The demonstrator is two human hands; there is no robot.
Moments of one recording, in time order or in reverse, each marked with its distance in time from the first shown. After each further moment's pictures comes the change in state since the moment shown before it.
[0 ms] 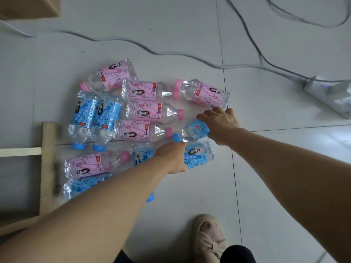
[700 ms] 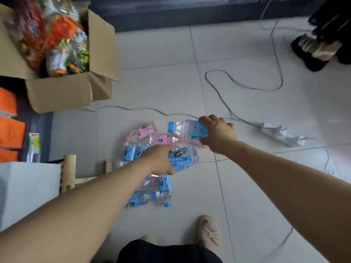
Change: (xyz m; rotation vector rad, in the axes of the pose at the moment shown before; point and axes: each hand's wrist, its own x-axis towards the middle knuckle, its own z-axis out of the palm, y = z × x) left_hand -0.218 0.038 -0.206 -0.087 0.096 -0.073; right_hand -0.155 -0.014 -0.260 0.440 0.196 0.169
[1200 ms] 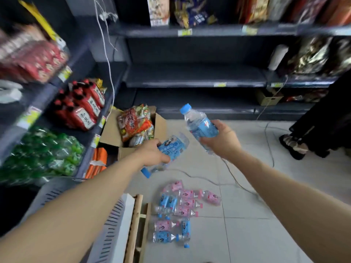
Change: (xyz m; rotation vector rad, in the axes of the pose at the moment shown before) left_hand -0.345 0.018 -0.286 -0.358 0.483 -0.043; right_hand -0.192 -0.211 -0.352 0.542 0.335 -0.106
